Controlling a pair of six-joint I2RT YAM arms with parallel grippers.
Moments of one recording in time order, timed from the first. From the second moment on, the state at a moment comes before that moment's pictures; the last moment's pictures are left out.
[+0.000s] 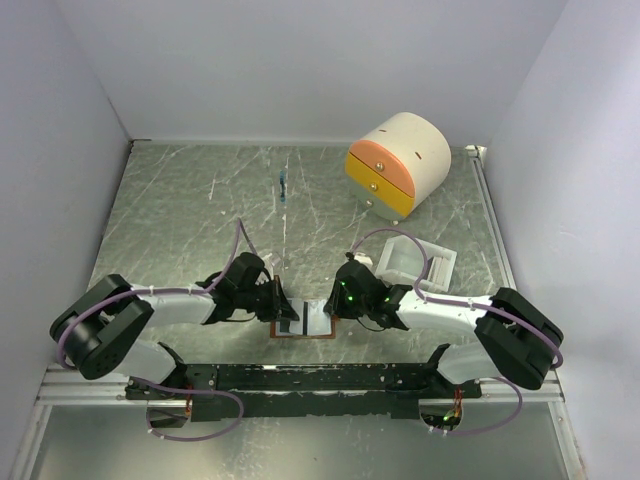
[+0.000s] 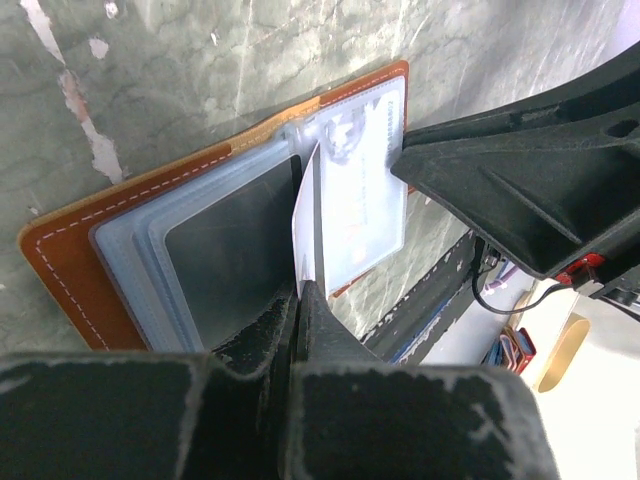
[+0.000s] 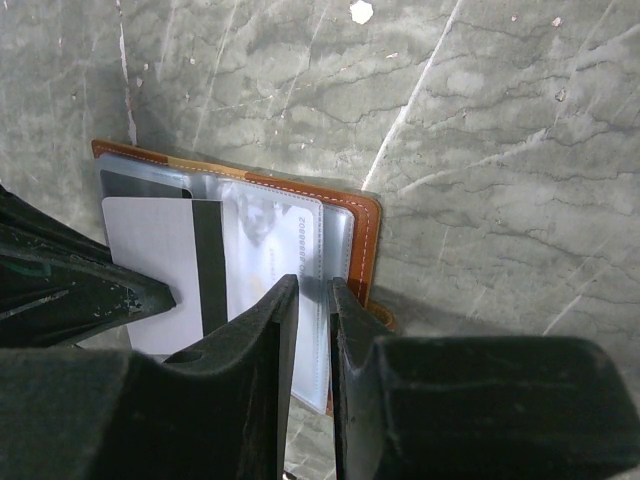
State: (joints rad) left arm -0.74 1.43 0.42 0.23 0.41 -0.91; right arm 0.90 1.33 0.50 -0.02 0.07 0.90
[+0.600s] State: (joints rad) left arm -0.74 1.46 0.42 0.28 0.40 -0.92; right arm 0.90 1.33 0.50 -0.03 0.08 0.90
